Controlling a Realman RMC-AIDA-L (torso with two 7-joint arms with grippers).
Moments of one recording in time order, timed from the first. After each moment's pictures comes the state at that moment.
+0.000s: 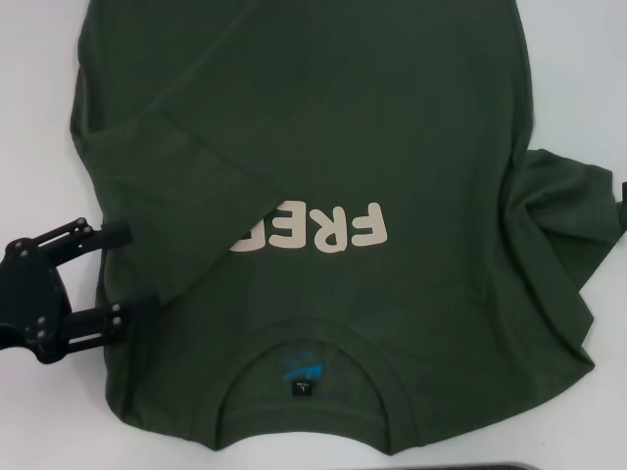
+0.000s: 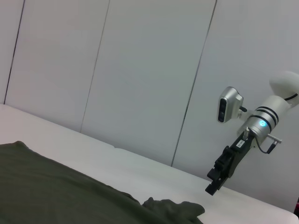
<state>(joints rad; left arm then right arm) -0.26 -2.13 0.37 0.77 2.10 2.00 -1.18 0.47 1.83 -0.51 -0.81 -2.42 -1.79 2.48</state>
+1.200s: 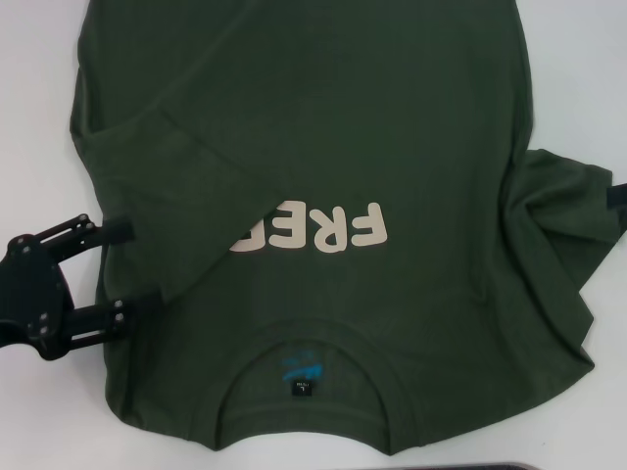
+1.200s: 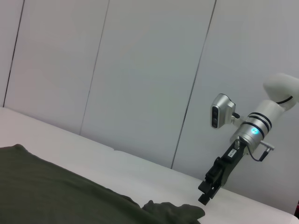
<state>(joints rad) -0.26 -2.14 0.36 0.77 2.10 2.00 -1.17 0.50 1.86 -0.53 -0.81 -2.49 -1.70 2.49</state>
